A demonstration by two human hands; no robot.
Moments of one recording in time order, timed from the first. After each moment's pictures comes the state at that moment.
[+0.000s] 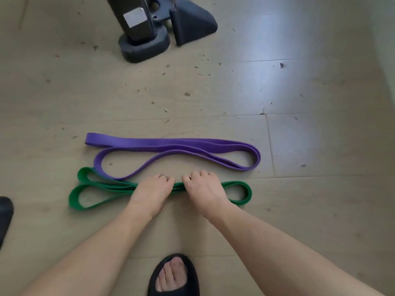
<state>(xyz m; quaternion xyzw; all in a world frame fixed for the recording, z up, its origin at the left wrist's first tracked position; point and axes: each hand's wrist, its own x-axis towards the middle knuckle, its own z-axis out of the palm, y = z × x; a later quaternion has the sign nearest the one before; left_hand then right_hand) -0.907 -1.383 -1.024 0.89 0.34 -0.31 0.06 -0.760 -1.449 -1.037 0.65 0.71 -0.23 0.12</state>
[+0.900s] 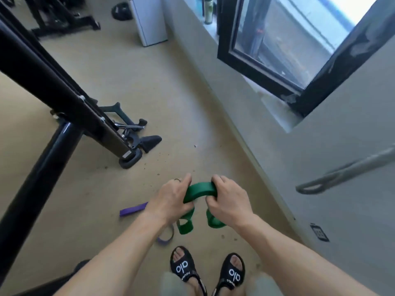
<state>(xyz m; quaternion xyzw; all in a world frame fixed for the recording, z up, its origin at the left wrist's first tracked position) -0.761 -1.453 -0.374 0.93 0.25 -0.13 0.25 -0.642 -1.593 -0.388 0.86 0.42 -0.22 -0.19</state>
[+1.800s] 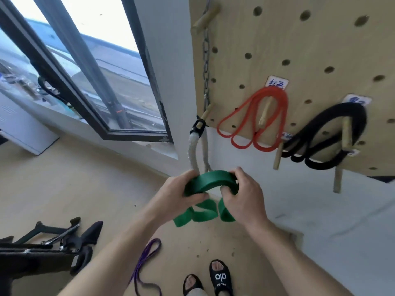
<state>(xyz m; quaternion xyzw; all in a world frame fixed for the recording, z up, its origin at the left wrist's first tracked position) -0.607 -1.665 -0.093 0.90 -0.09 -0.13 0.41 -0.613 -1.869 -0.120 0.91 0.02 0.02 -0.42</state>
